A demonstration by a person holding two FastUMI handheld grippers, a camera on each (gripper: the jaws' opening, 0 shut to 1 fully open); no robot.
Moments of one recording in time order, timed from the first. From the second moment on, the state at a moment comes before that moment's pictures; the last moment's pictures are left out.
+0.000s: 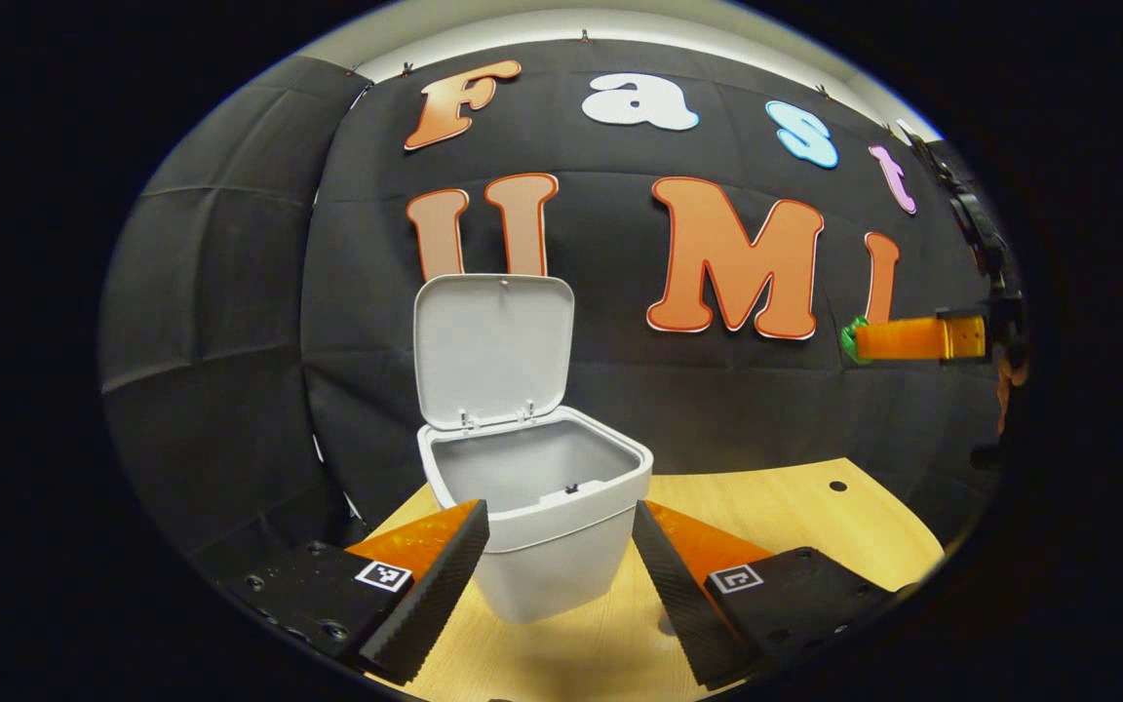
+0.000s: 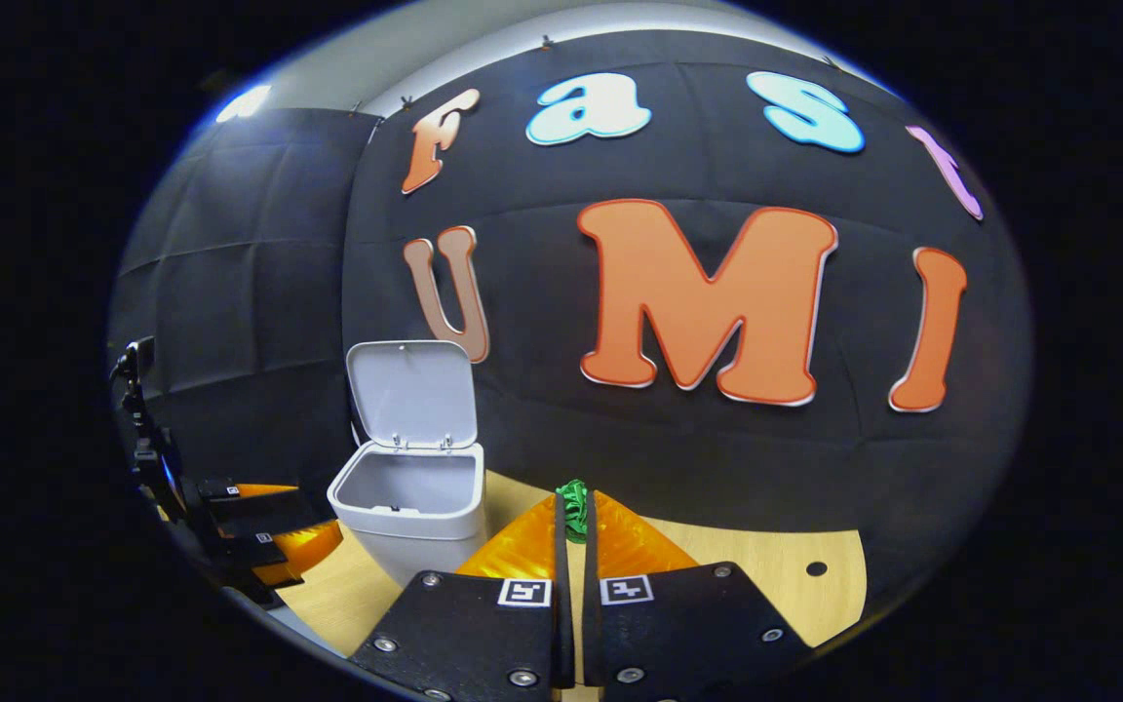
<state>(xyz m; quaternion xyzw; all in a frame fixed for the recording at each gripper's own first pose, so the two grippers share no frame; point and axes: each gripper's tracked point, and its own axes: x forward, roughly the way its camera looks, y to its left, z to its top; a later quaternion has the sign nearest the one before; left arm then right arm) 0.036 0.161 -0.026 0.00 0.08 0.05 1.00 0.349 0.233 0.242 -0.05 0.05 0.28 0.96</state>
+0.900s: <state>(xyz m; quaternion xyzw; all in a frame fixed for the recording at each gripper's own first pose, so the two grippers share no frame) 0.017 0.225 -0.037 0.00 0.07 0.06 1.00 0.392 0.452 0.201 -0.08 0.08 0.38 0.92</state>
